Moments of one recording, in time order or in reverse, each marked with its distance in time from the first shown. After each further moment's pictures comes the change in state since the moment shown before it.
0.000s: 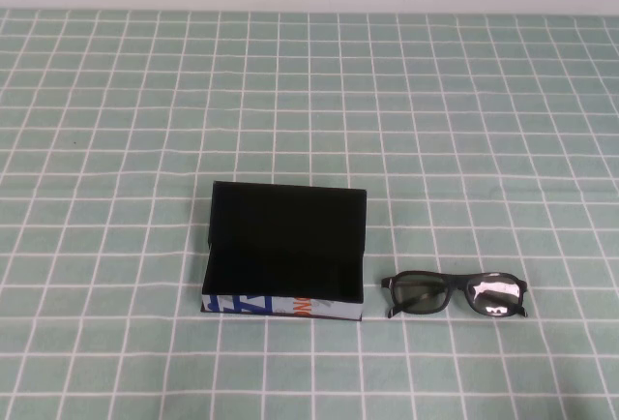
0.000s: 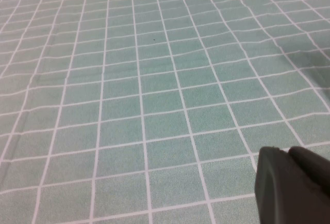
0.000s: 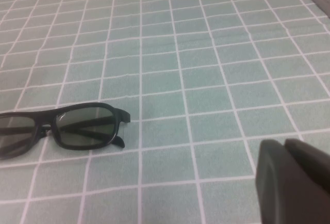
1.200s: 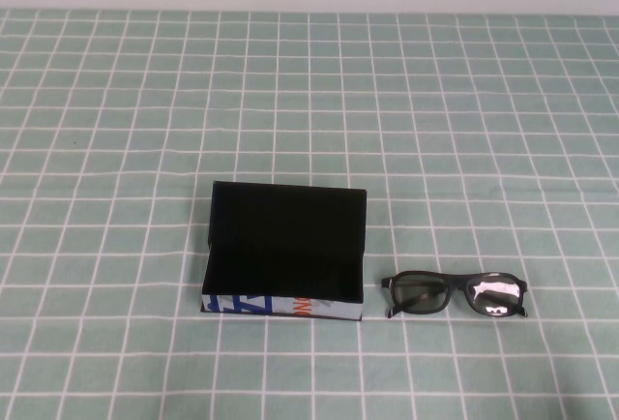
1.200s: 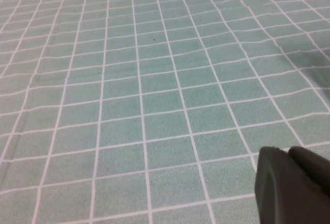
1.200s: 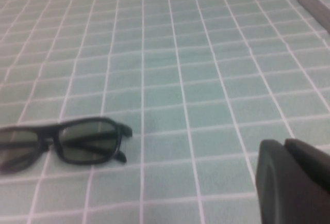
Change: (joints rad) right arm 0.000 0.000 0.004 -0.004 -0.043 0.000; left arm 0.000 0.000 0.000 0.000 0.000 0.000
